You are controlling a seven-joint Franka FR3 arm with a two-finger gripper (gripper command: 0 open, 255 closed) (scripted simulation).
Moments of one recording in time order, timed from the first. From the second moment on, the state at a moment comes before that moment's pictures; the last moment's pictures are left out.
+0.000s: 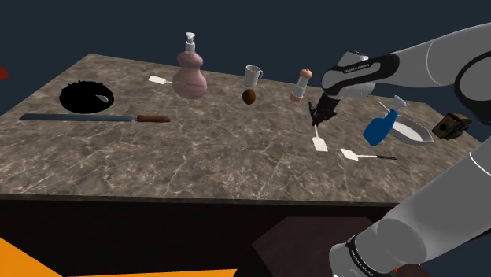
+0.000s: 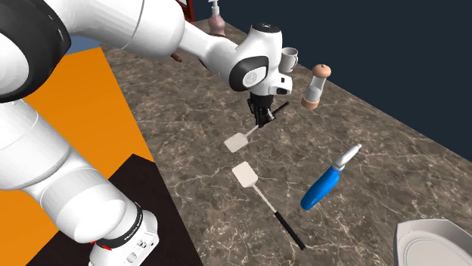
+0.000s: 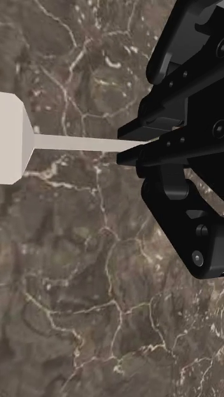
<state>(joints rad) -0.20 0.02 -0.33 -2.23 0.00 2.31 0.04</state>
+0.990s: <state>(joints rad) -0.20 -0.07 -0.32 -2.12 -0.03 2.12 0.07</state>
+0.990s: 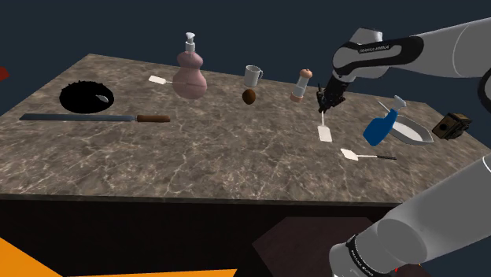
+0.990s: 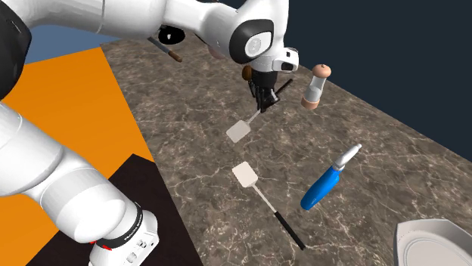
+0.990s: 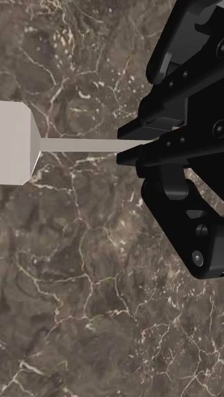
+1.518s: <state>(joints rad) -0.28 -0.15 -0.41 -2.19 -0.06 2.12 -0.08</state>
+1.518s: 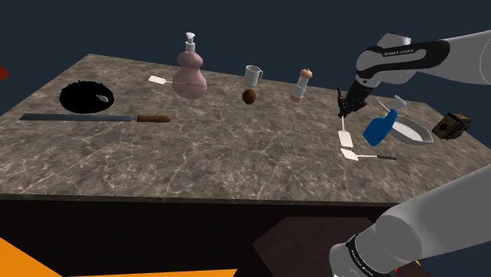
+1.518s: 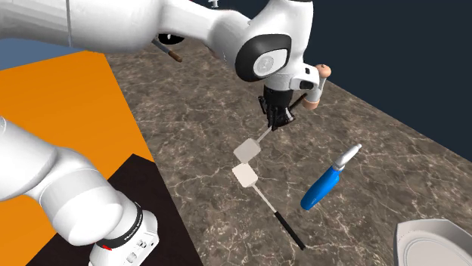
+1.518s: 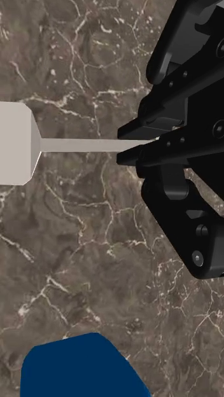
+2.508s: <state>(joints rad) -0.43 -0.17 -0.64 -2.18 -0.08 2.11 -0.45</state>
